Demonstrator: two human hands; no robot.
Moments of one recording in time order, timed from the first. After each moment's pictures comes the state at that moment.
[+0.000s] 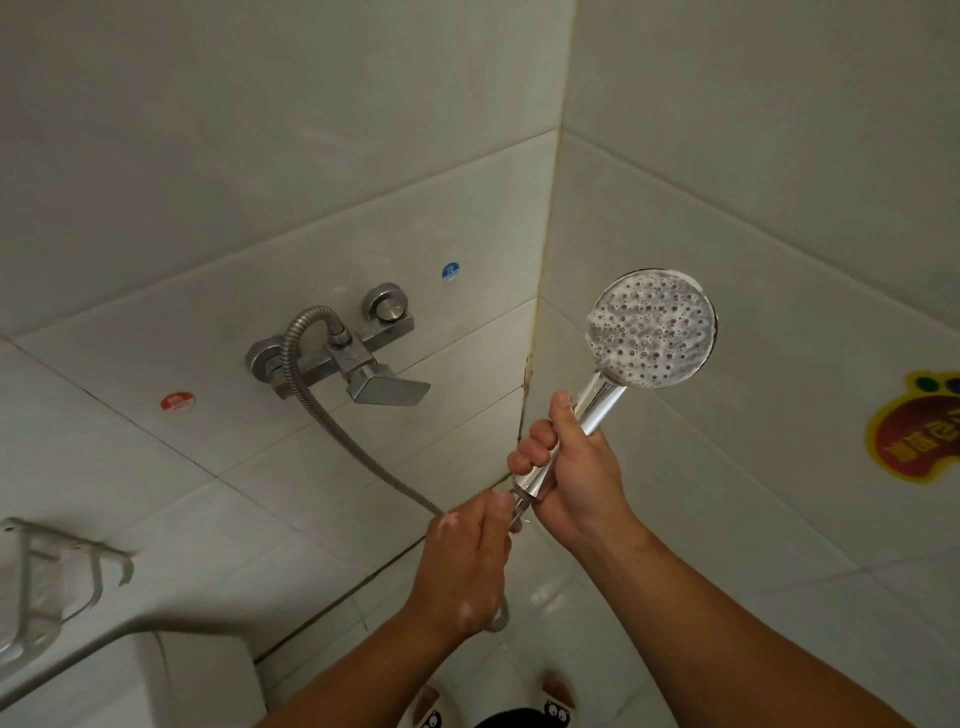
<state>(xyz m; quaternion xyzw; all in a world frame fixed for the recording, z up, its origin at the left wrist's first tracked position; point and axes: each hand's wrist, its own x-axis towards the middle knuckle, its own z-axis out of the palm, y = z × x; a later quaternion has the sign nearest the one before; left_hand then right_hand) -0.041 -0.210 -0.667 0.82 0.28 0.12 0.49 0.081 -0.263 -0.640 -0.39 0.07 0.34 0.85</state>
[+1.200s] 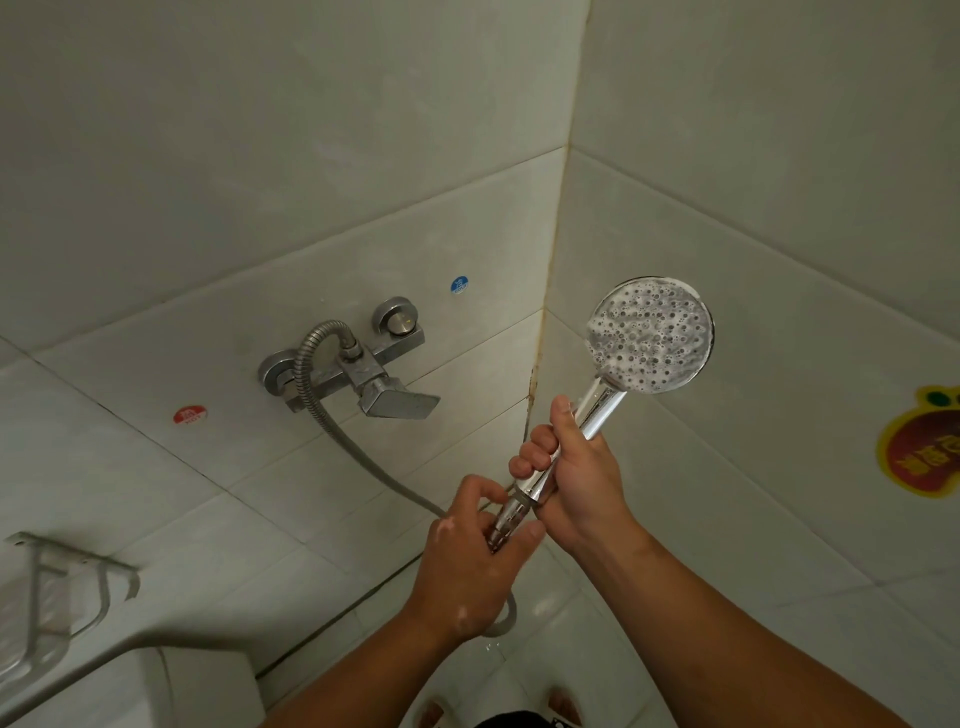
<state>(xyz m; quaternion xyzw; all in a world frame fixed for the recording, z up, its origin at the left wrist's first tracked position) -0.043 -0.195 -0.656 0.81 0.27 0.10 0.51 0.082 -0.249 -0.640 -0.40 0.07 0.34 0.85</state>
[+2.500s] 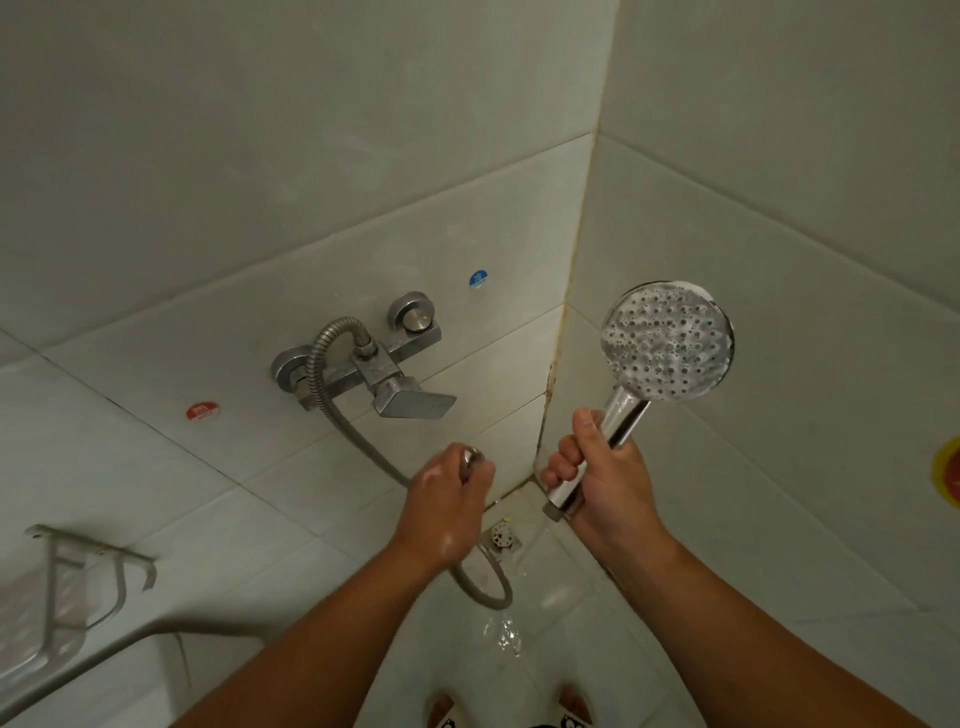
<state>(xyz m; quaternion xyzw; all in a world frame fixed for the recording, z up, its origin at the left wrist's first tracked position) -0.015 -0.133 -0.667 0.83 0.34 0.07 0.43 0.101 -0.251 -0.667 -0.48 0.03 0.32 0.81</state>
